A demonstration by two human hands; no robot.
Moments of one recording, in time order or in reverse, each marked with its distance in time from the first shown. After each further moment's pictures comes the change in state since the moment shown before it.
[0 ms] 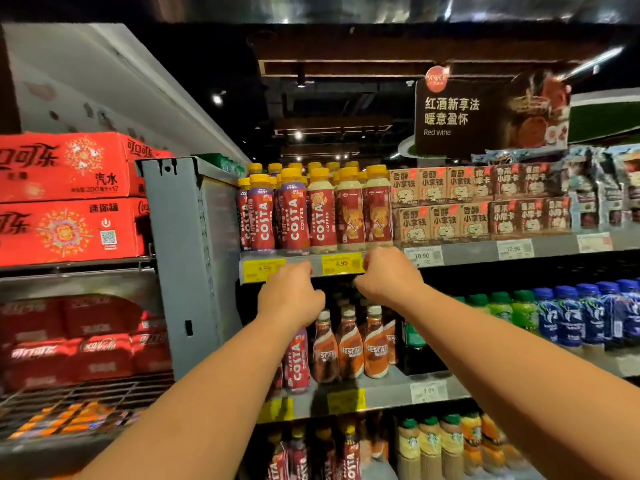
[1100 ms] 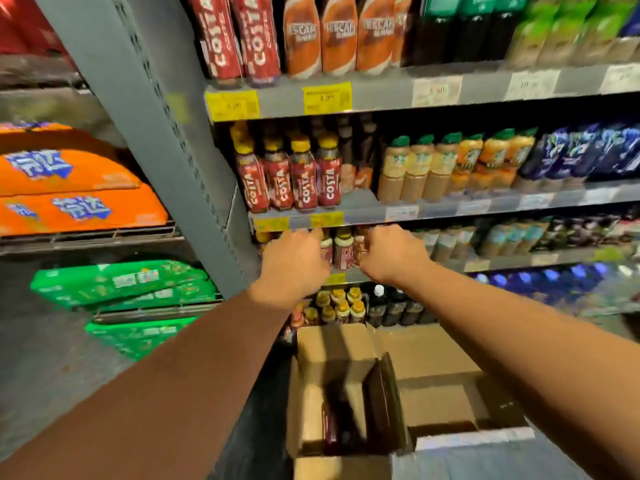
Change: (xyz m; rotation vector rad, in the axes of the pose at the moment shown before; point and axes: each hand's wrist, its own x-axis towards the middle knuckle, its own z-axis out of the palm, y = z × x) left_hand -0.274 -0.064 0.266 0.184 -0.571 0.029; right_hand -0.261 0.145 0.268 -0.138 -0.633 0.087
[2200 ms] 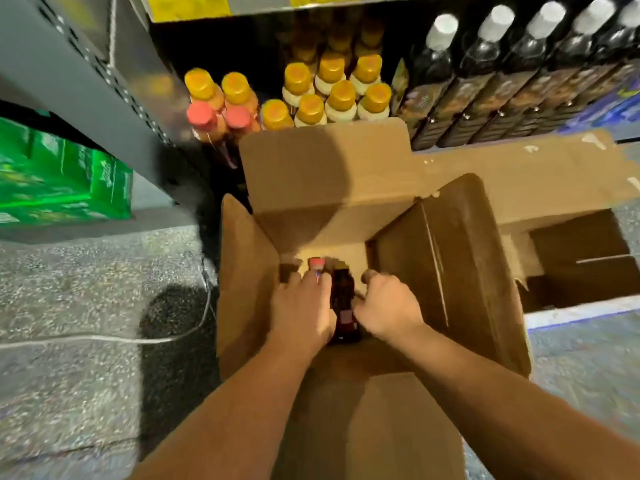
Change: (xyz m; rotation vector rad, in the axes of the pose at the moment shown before) left_hand -0.084 -0.043 0.562 0.031 -0.541 0.052; right_hand -0.016 0.111 0.564 0.195 -0.436 0.357
